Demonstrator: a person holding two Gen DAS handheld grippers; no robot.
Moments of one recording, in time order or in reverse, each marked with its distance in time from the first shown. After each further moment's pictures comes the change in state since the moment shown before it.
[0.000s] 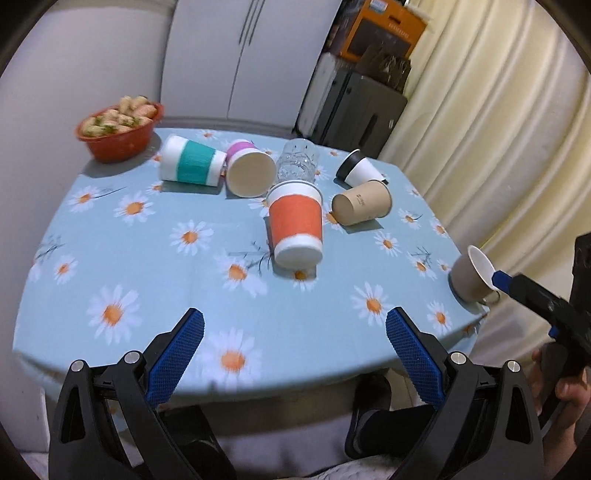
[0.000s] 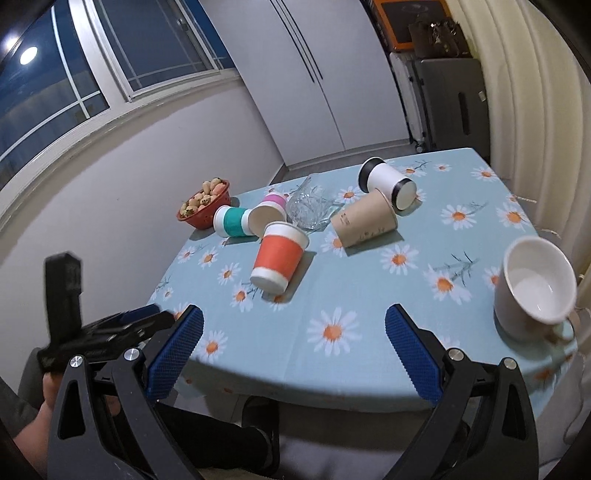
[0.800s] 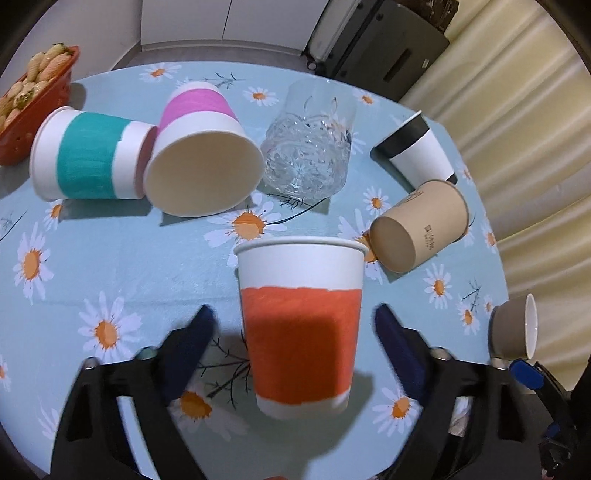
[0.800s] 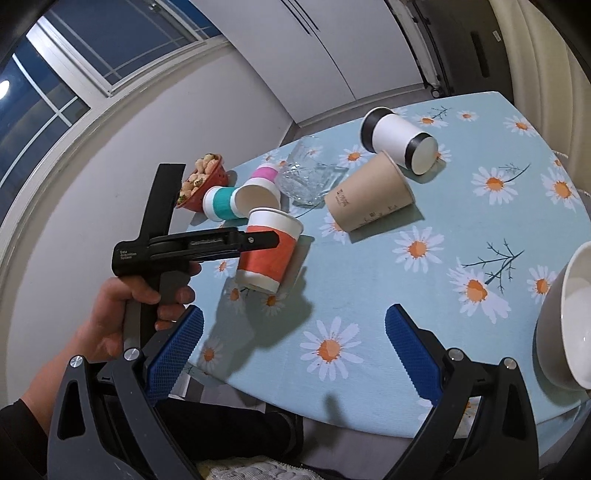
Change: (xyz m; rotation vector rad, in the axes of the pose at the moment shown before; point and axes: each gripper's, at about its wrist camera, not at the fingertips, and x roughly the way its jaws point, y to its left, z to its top) left arm 0.176 0.008 0.104 -0.062 0.347 0.004; right arm 0.066 -0.048 0.033 0.104 0.190 0.107
